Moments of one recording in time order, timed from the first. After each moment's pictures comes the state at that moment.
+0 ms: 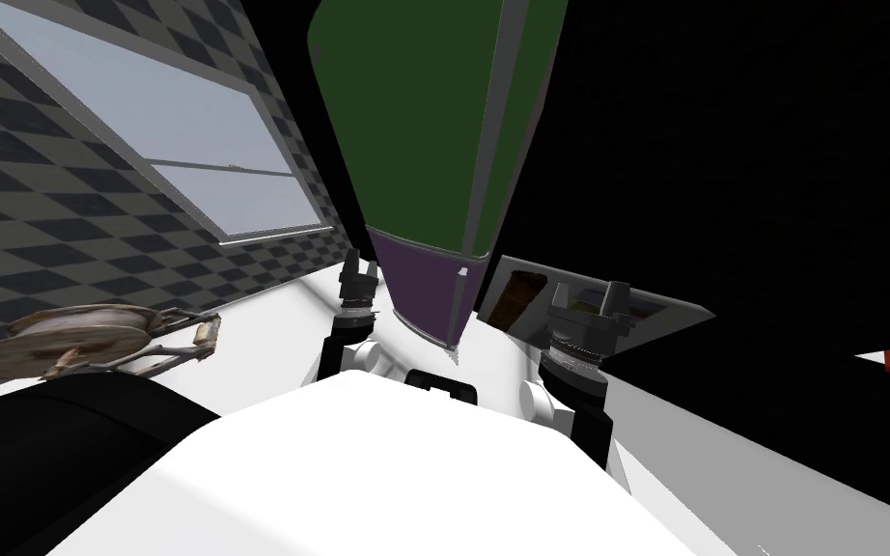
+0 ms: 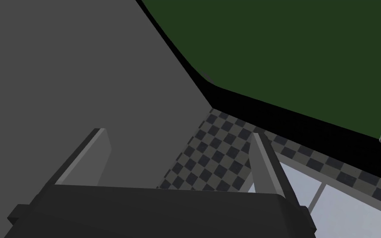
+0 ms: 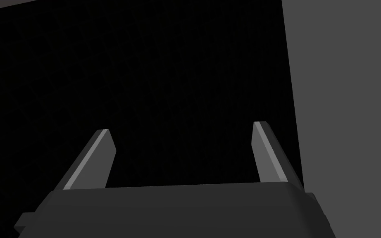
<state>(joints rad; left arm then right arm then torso) 0.50 -0.04 0.00 -2.29 0.03 -0.51 -0.16 0.50 0.01 0.05 -2.35 0.04 -0.55 -0.13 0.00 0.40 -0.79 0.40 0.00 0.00</state>
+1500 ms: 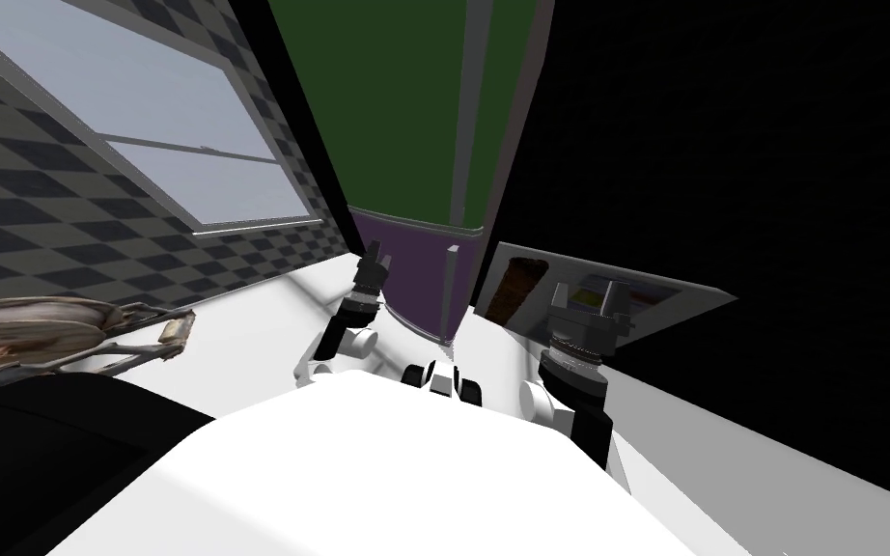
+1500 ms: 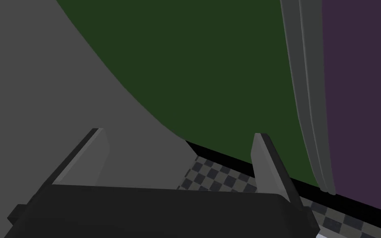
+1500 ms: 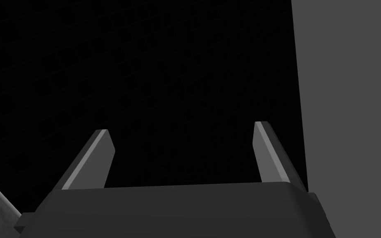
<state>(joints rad) 0.37 0.16 0.00 -2.30 0.06 -0.29 -0.15 0.50 0.01 0.05 -2.35 0.04 -0.55 -0.13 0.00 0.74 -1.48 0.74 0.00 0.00</state>
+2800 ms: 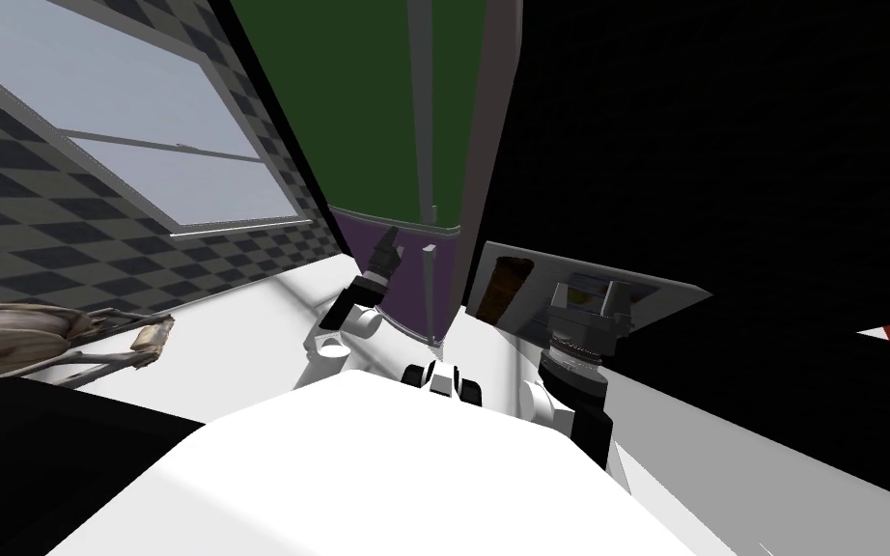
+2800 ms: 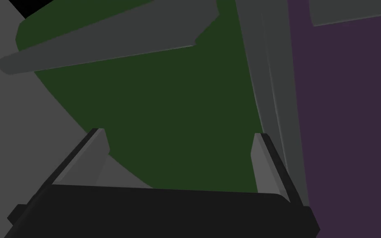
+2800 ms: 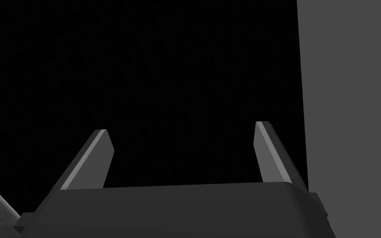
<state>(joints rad) 0.16 0.24 0.00 -2.34 0.10 0.06 -0.15 0.50 0.01 0.05 -2.35 0.04 -0.55 -0.13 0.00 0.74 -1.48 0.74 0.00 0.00</state>
